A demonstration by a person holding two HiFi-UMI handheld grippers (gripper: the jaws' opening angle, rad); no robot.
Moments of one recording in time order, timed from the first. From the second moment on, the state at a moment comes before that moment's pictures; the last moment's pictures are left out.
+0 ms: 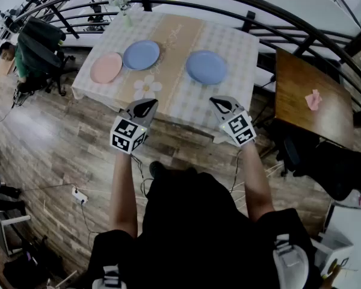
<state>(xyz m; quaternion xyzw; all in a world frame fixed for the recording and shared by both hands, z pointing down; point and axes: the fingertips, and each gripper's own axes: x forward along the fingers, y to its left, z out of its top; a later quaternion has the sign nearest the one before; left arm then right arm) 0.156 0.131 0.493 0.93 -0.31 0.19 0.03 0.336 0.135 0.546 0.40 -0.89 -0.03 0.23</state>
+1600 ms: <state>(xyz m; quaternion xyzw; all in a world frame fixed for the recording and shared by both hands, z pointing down) 0.017 0.062 0.503 0.95 -0.26 0.17 0.05 0.225 0.082 0.542 0.48 -0.84 0.02 0.23</state>
